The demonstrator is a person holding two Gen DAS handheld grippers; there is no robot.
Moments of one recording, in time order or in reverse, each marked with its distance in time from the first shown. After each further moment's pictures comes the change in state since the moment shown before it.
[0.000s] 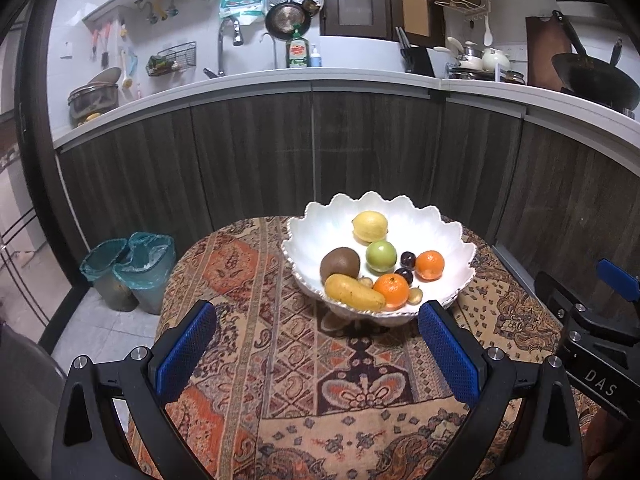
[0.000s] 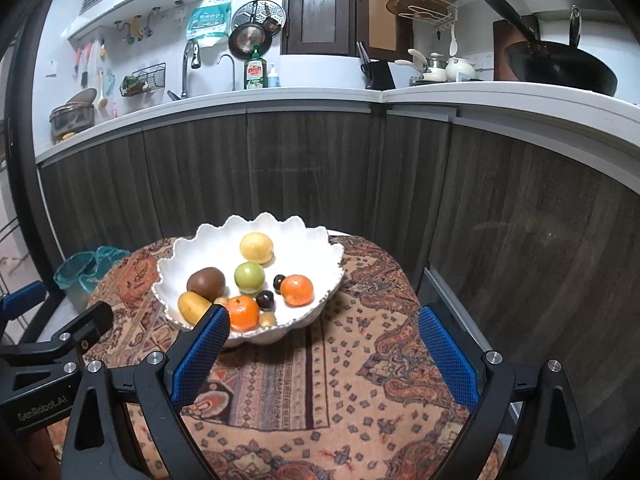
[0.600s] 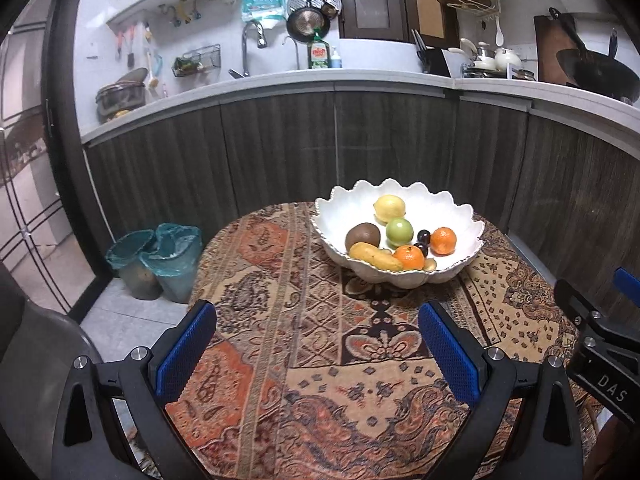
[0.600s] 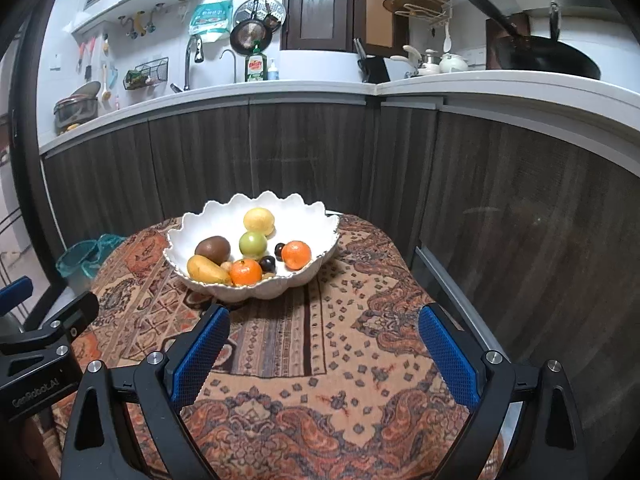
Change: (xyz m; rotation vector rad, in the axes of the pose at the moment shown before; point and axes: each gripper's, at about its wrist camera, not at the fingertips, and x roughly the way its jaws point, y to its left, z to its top) left arm -0.048 0.006 -0.043 -0.008 -0.022 0.089; right arm -0.042 -0.002 -0.040 0.004 0.012 -0.005
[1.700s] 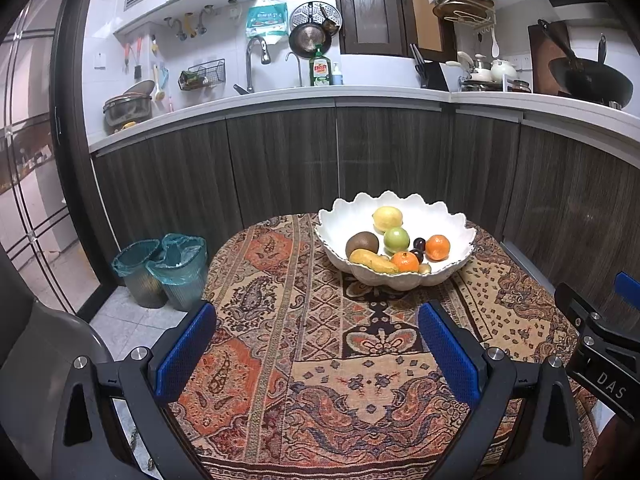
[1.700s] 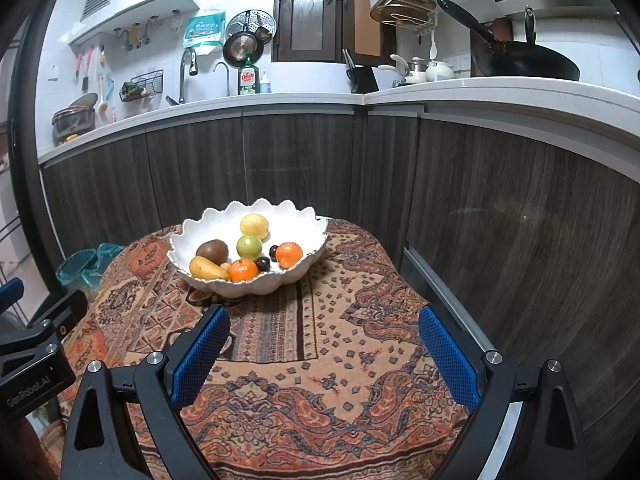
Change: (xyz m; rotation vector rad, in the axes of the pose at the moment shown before) left arm -0.030 0.000 -0.005 -0.002 -0.044 0.000; right arm -0.031 -0.007 -0.010 0.023 -0.029 -0.018
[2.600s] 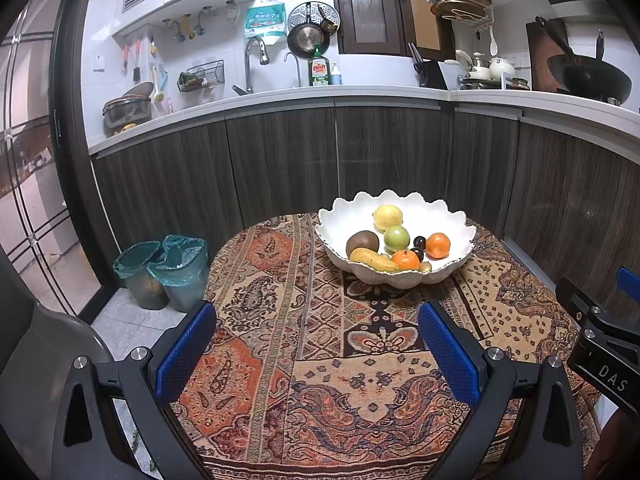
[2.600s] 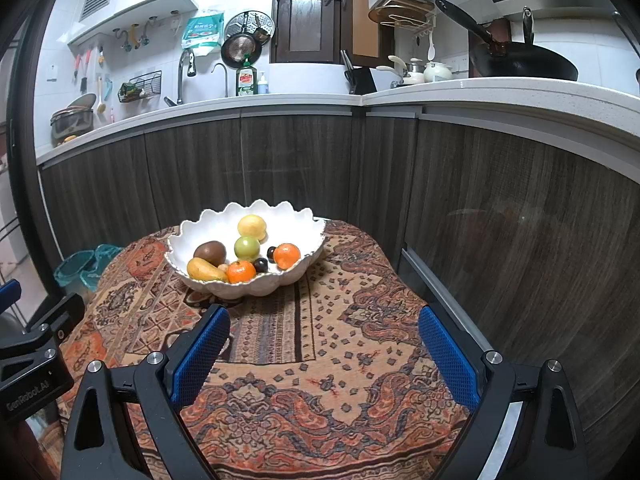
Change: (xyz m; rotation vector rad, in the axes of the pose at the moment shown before) left arm 0.001 0.001 -0.001 0.006 -0.001 0.001; right arm 0.000 0.000 0.000 0.001 -0.001 -0.003
